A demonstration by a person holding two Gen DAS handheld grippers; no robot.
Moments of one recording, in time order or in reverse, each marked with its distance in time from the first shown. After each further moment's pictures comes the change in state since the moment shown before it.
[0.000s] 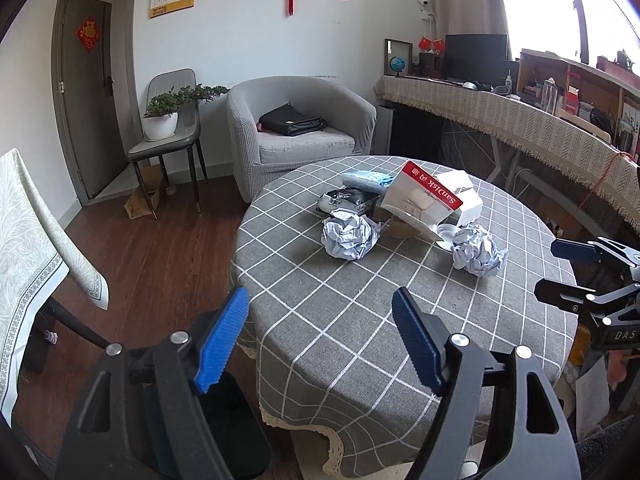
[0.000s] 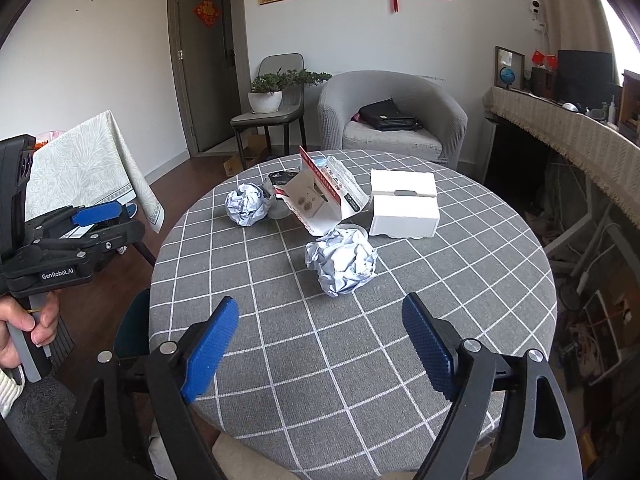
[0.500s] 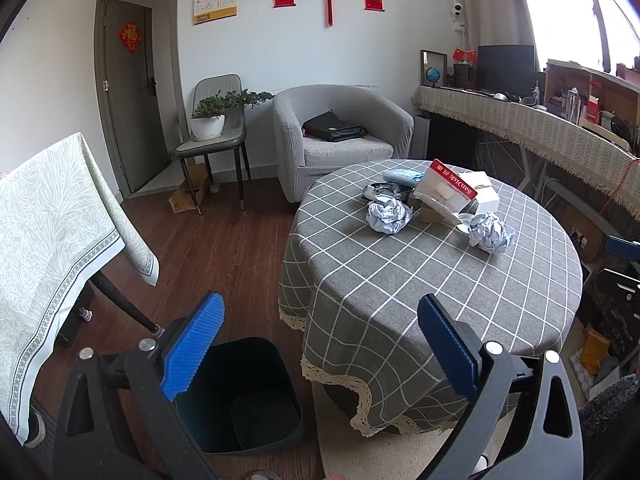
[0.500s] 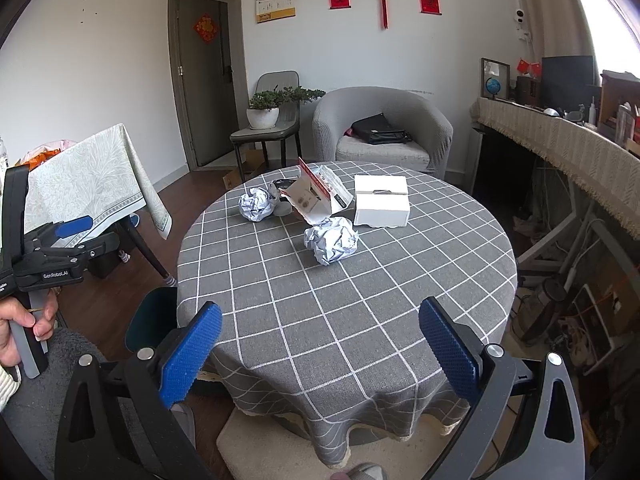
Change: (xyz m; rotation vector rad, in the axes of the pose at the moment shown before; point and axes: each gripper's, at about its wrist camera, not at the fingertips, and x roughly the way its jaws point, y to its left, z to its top) left arm -0.075 0.008 -0.038 -0.046 -0.037 0.145; right arm -0.068 0.001 -0.031 0.018 -0.055 -0.012
